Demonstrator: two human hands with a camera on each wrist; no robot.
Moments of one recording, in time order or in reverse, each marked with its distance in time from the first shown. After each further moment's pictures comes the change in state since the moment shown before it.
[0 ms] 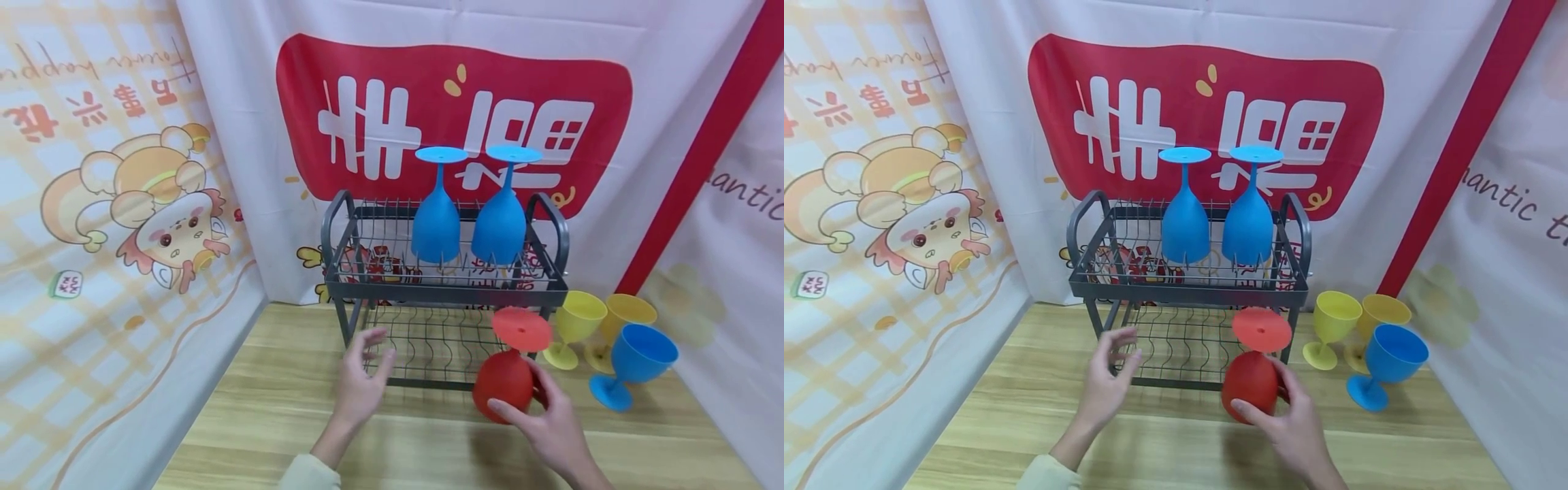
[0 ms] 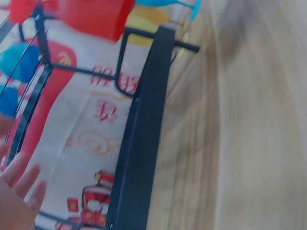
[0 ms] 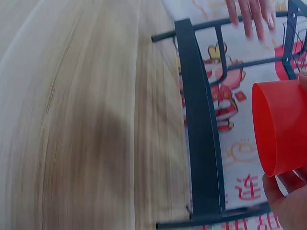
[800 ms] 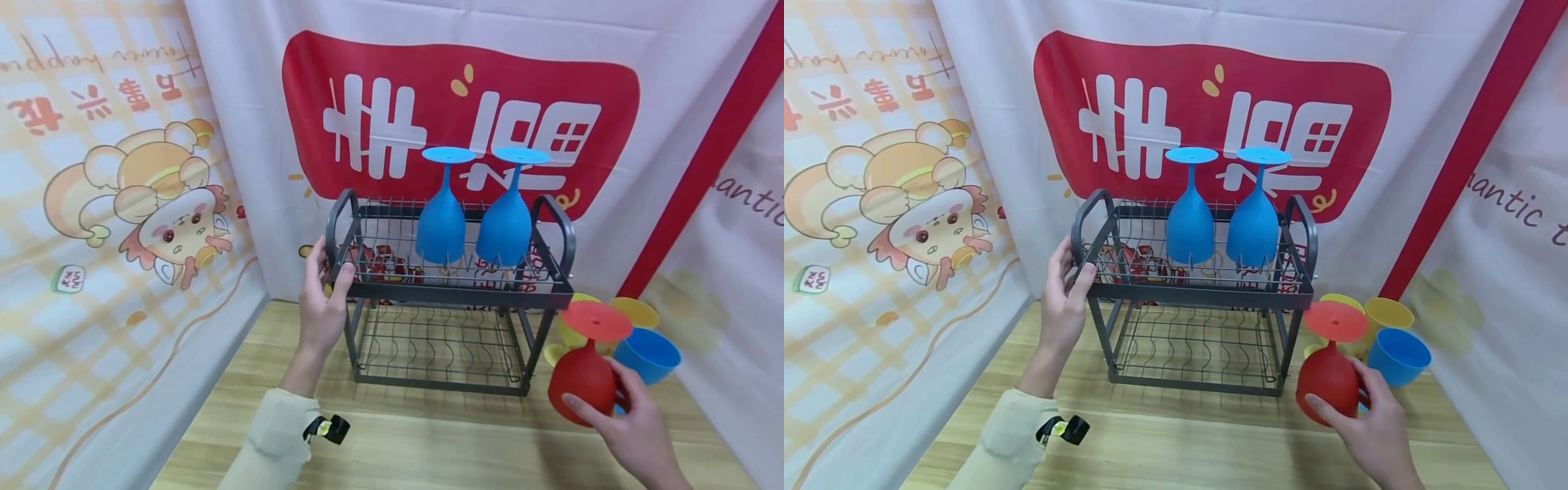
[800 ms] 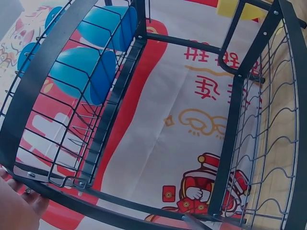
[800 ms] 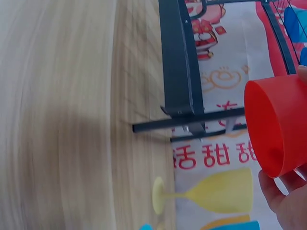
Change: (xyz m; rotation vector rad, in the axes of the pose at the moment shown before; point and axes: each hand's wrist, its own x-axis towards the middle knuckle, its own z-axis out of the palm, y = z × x) left_hand 0.083 0.070 -0.064 -0.058 0.174 0.106; right_hand 0.005 0.023 -0.086 -0.240 0.180 0.019
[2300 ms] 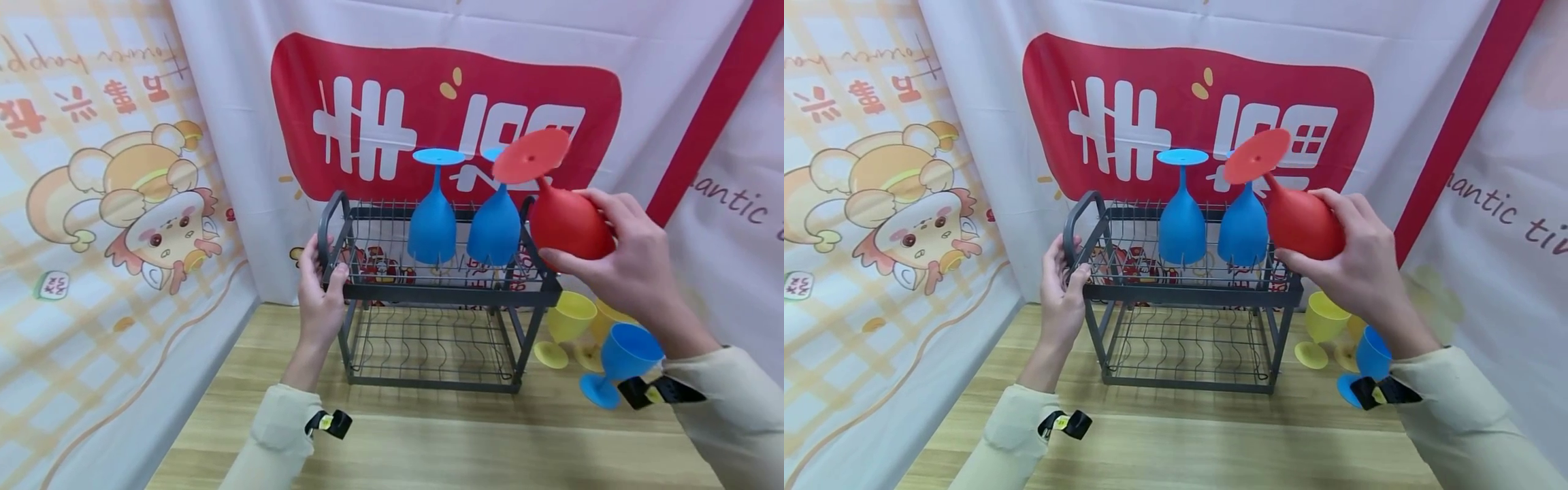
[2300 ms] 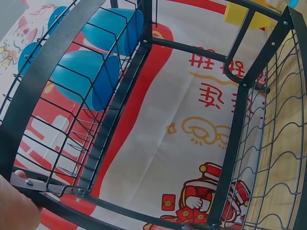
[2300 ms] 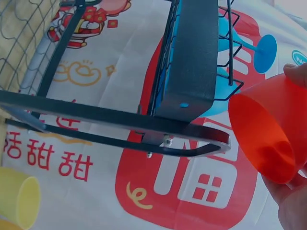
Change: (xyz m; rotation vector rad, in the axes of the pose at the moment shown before) left_hand 0.008 0.002 0.013 -0.146 0.033 0.007; right_hand 0.057 -0.192 -0.078 -0.166 0.290 -0.710
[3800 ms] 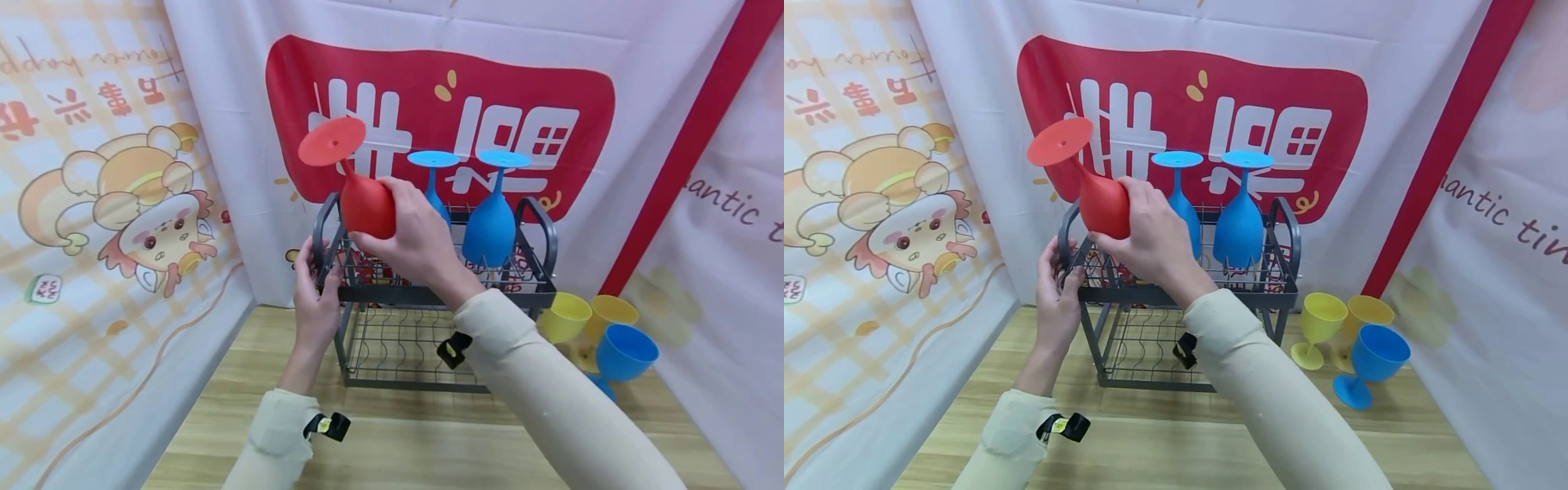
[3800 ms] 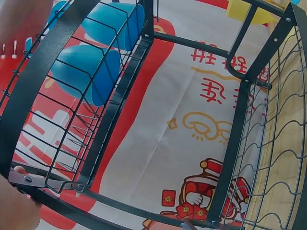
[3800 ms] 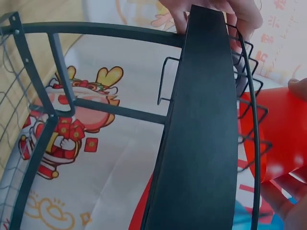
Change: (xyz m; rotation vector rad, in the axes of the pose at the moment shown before) left_hand 0.000 -0.002 -0.001 0.012 -0.016 -0.006; right_hand 0.054 -0.148 0.152 0.169 -0.169 -0.175
